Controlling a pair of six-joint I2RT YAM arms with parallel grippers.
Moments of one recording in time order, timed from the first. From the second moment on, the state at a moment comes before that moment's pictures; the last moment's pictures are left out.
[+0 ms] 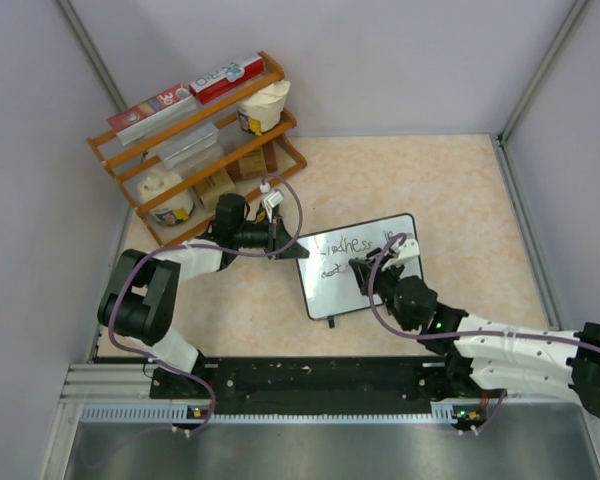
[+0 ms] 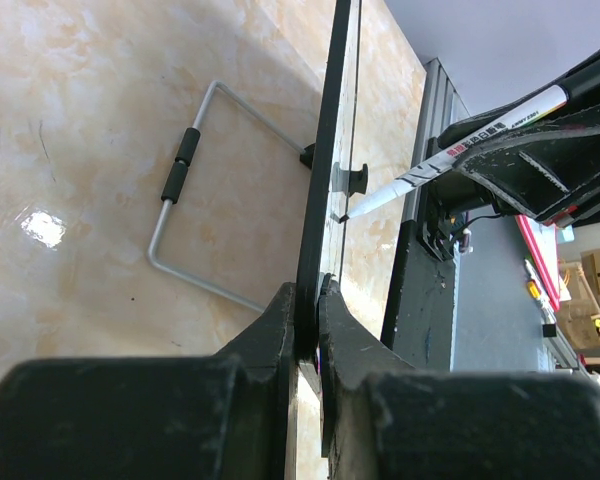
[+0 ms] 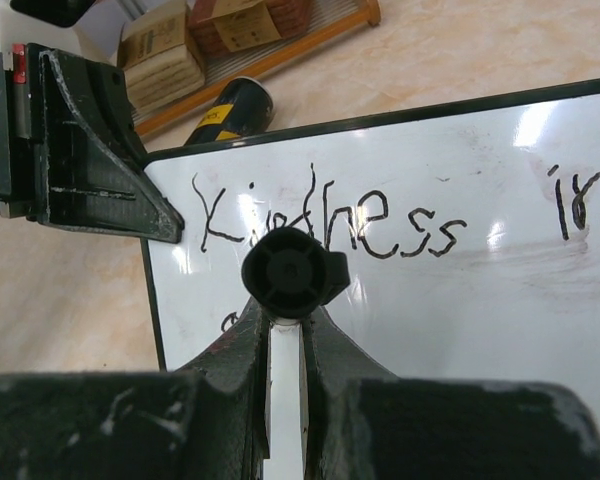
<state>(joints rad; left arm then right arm) -0.33 1.61 0.77 0.35 1.07 -0.38 1.03 0.94 0.31 0.51 0.57 0.43</state>
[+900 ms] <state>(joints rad) -0.33 1.61 0.77 0.35 1.07 -0.38 1.03 0.88 0.31 0.44 0.58 0.41</state>
